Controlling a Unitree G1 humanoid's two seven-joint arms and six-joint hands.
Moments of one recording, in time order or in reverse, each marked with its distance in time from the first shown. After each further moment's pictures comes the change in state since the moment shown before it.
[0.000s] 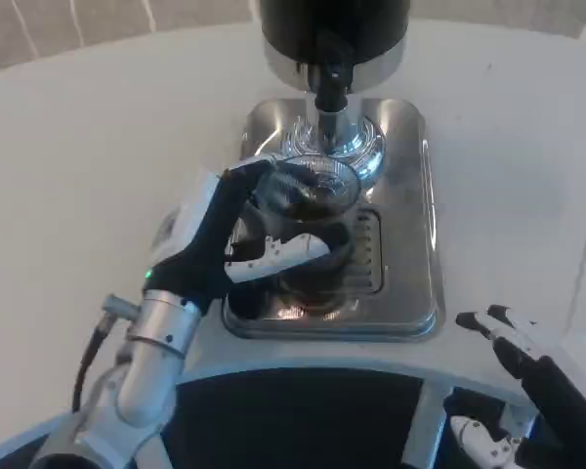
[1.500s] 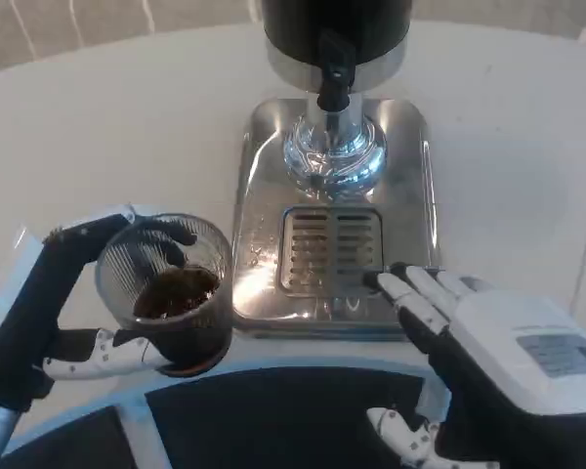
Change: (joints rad) left arm 0.559 0.234 0.313 -0.619 -0.253 -0.171 -0.367; right arm -0.117 0.005 0.128 0.000 -0.112 -0.209 0.041
